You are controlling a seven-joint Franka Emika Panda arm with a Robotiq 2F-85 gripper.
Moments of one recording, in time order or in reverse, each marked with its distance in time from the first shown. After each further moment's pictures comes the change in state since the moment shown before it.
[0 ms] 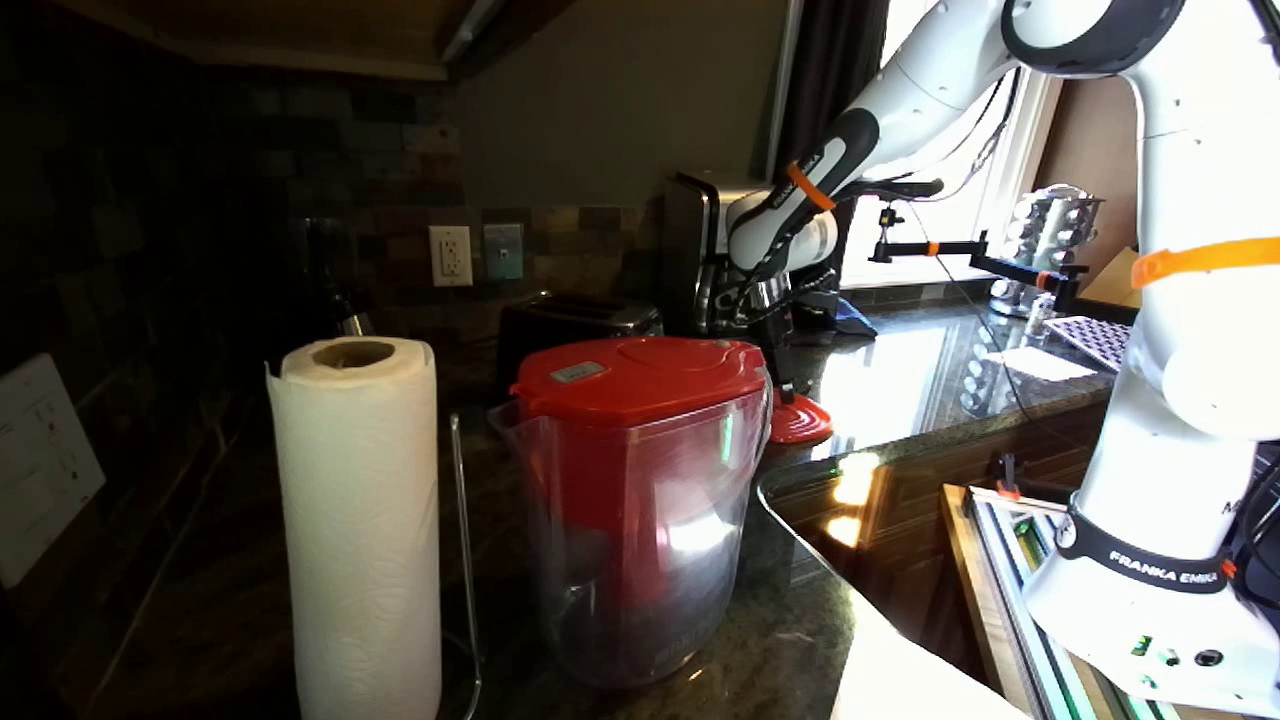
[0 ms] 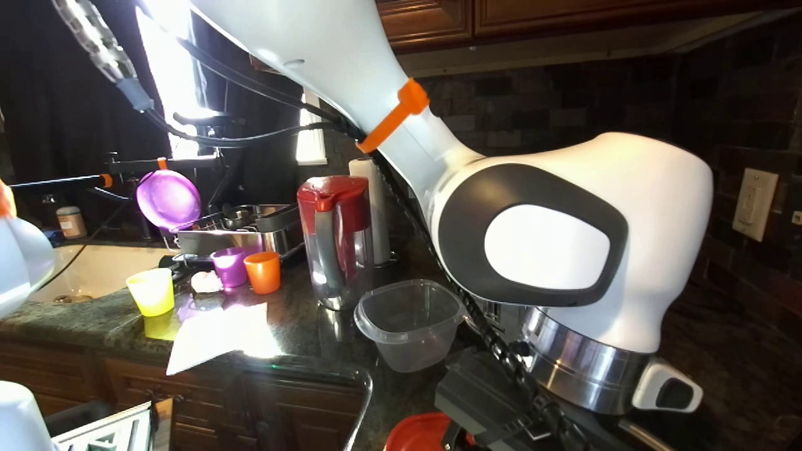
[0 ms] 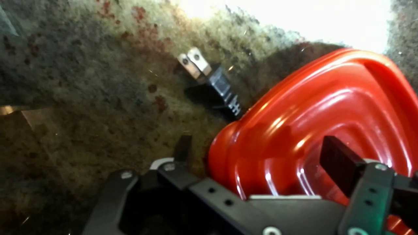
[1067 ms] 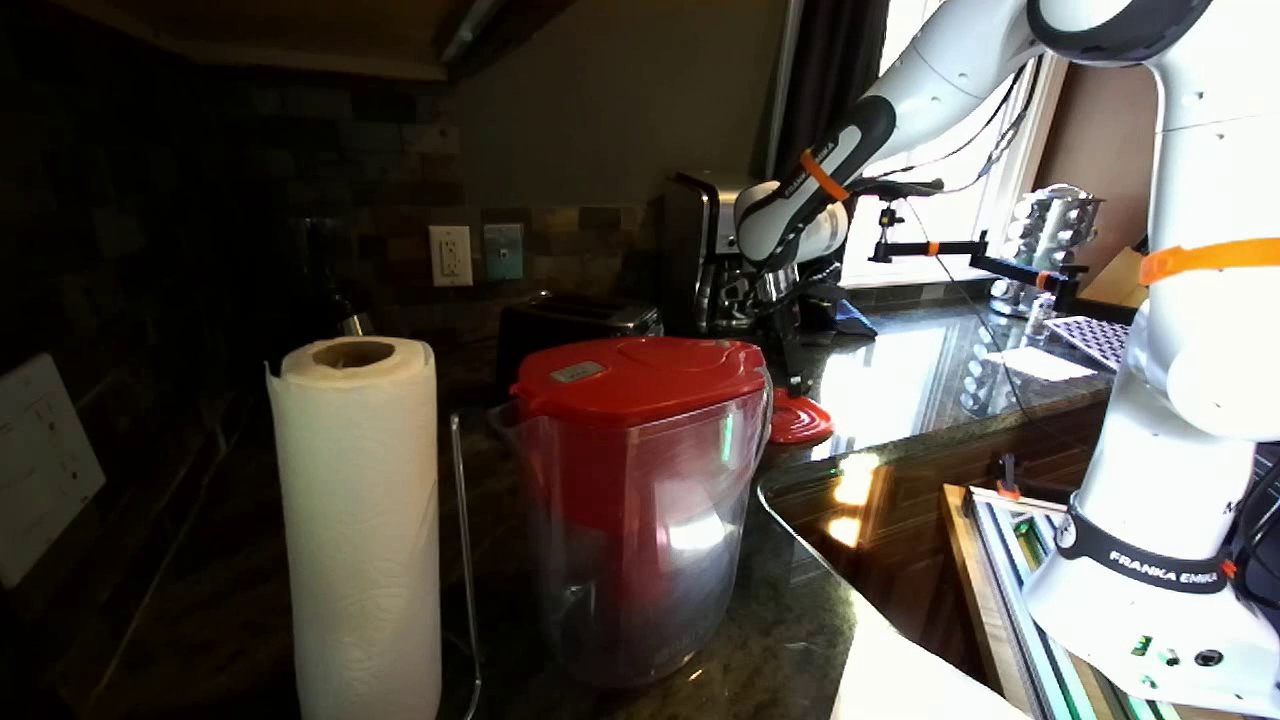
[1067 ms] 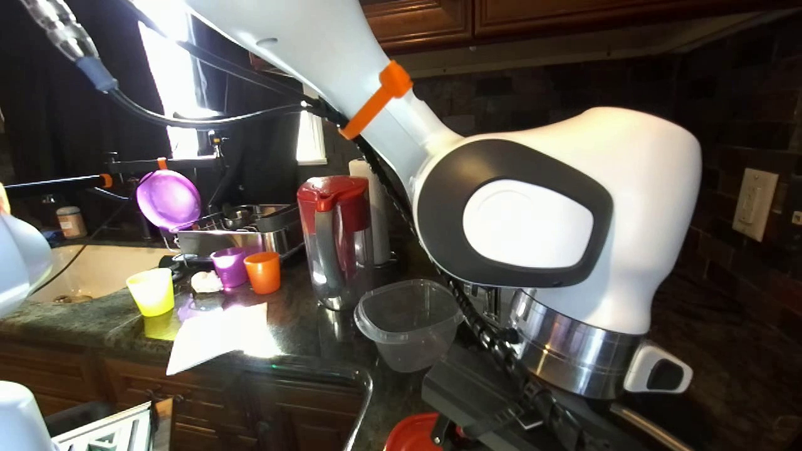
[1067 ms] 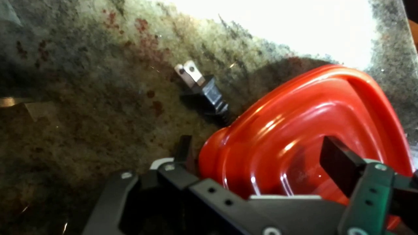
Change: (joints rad) arm 0.022 -0.055 -0.027 -0.037 -0.008 0.000 -0.045
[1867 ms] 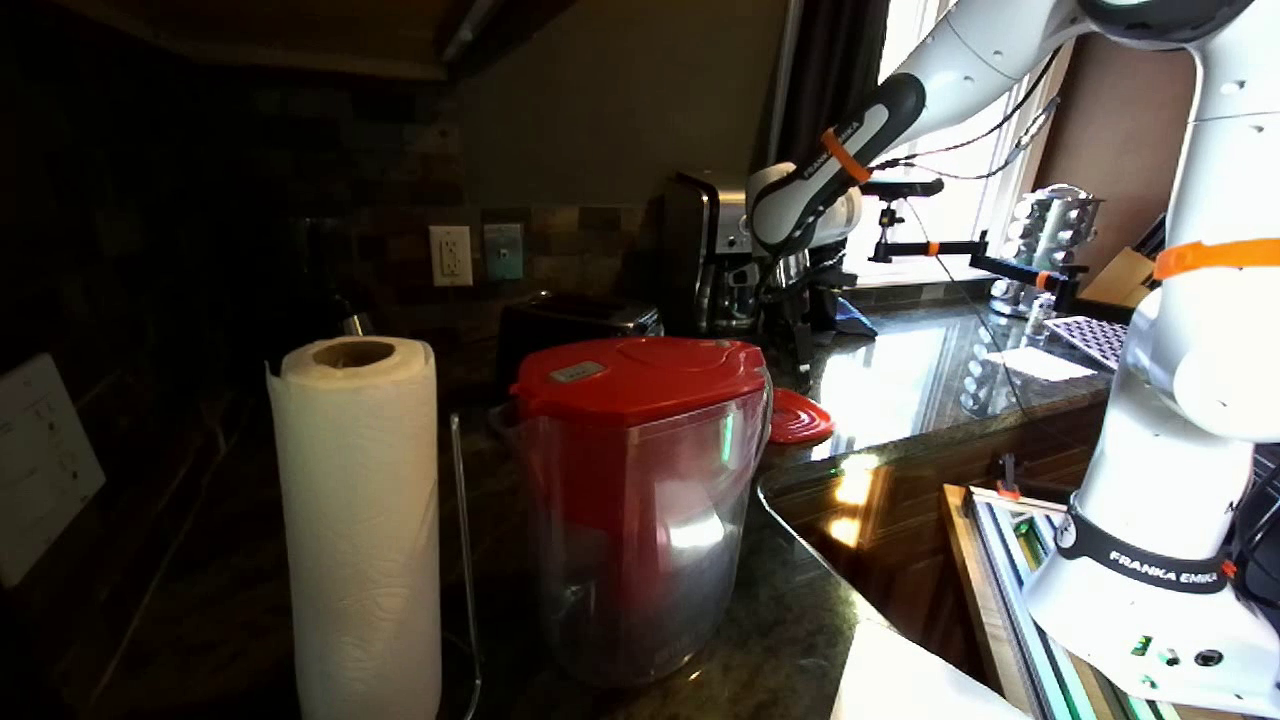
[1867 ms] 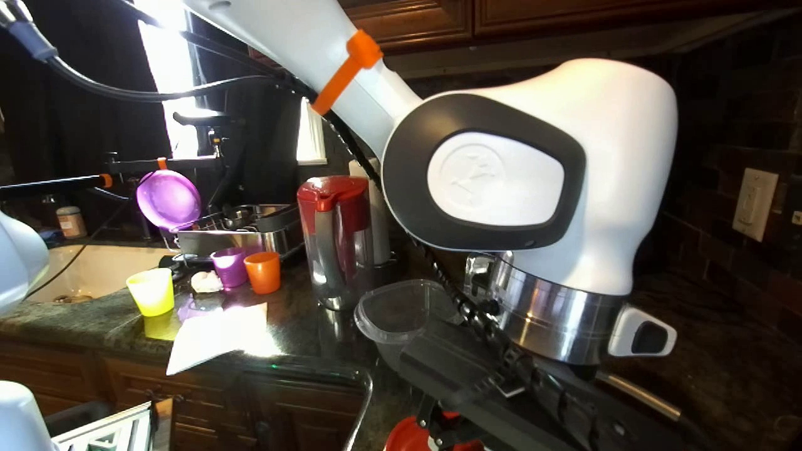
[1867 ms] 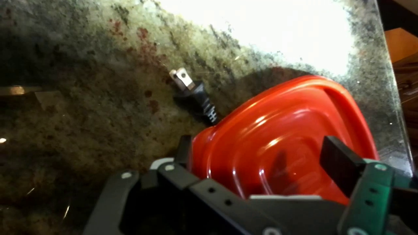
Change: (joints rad) arm 0.036 -0.100 -0.038 -0.057 -0.028 -0.001 -0.033
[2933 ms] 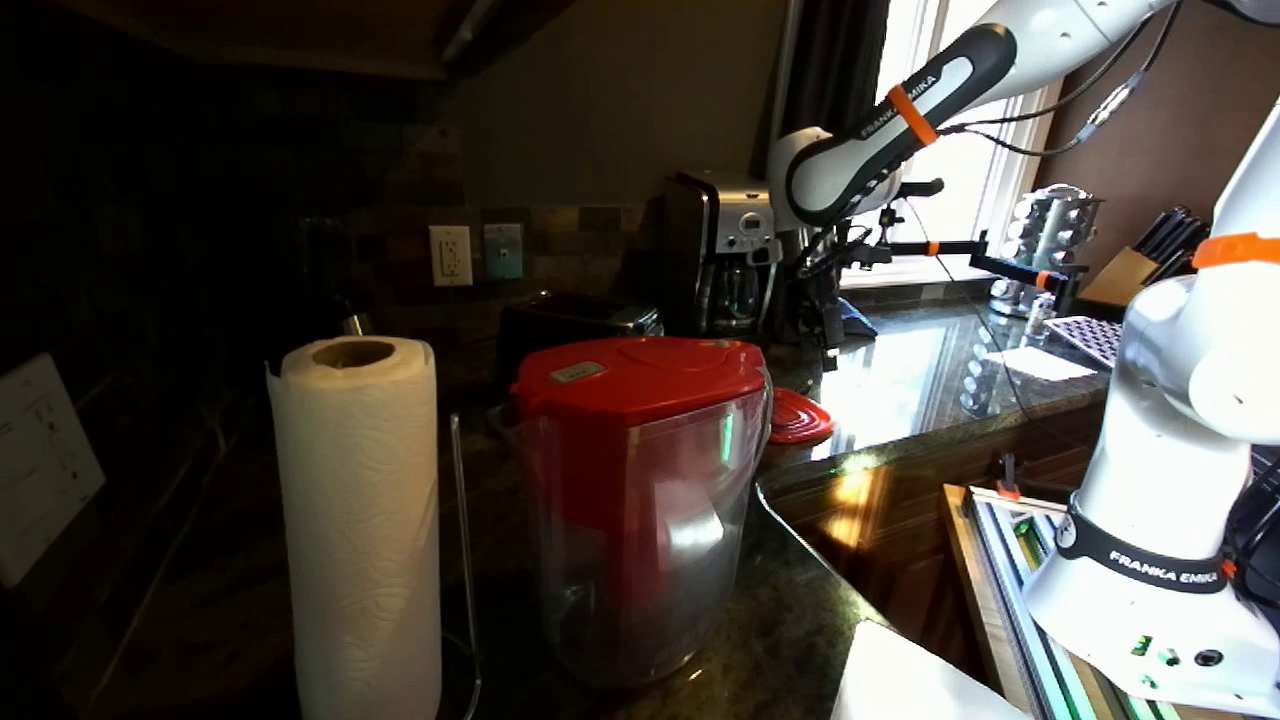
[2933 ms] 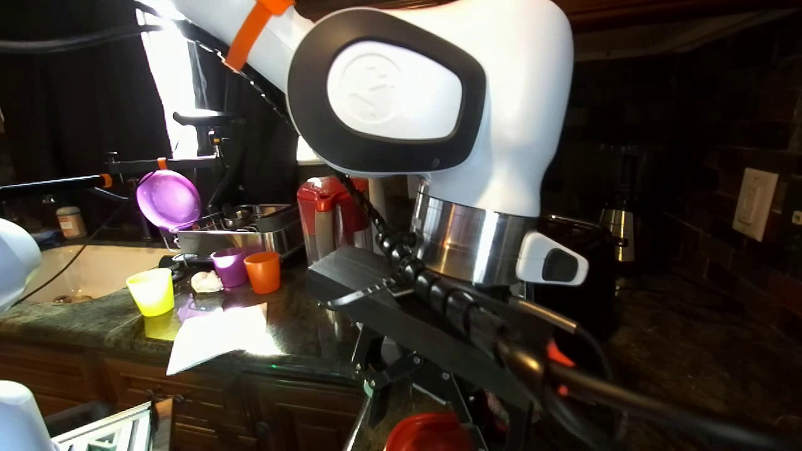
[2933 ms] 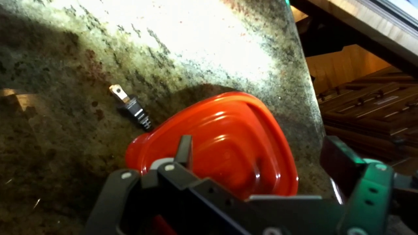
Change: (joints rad) arm 0.078 -0.243 -0.027 -0.143 -0.078 -0.095 0.074
